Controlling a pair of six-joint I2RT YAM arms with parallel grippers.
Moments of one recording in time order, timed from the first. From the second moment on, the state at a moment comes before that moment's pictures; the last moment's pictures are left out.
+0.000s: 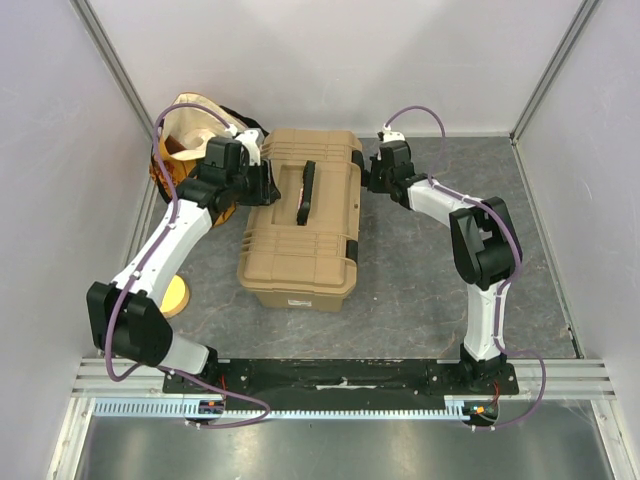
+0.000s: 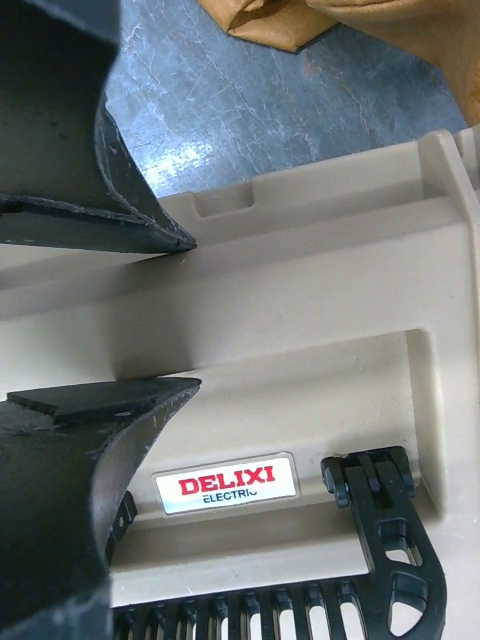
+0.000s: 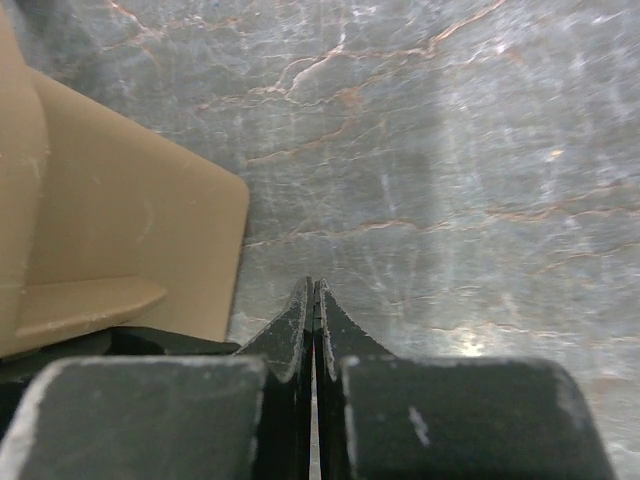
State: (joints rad) left arm -0.31 1.47 1.32 -0.56 0.17 -0.21; right arm 0.38 2.06 1.48 -0.04 0.07 0.29
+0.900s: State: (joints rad) left arm -0.34 1.42 1.34 -0.60 0.07 -0.30; right arm 0.31 1.78 1.34 -0.22 0.12 0.60
